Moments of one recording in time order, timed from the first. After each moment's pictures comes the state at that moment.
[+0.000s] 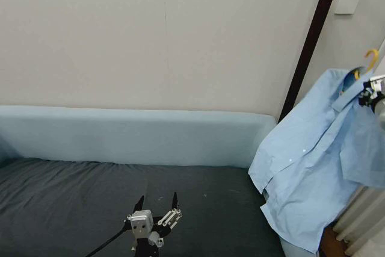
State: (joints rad) left arm 1.64 -1.29 -0.07 -2.37 -0.18 0.10 -0.54; right arm -0.02 0.52 -0.18 1.41 0.77 -0.63 0.39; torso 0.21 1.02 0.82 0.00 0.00
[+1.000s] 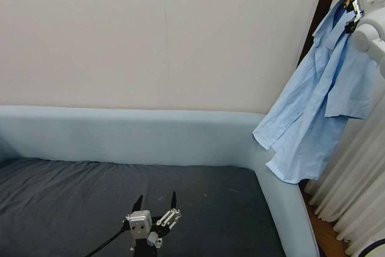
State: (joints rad) left arm 1.66 -1.27 -0.07 -2.38 -0.16 0.08 -0.55; right arm 0.68 0.78 -0.68 1.03 0.90 -0.73 0.45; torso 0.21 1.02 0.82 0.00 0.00
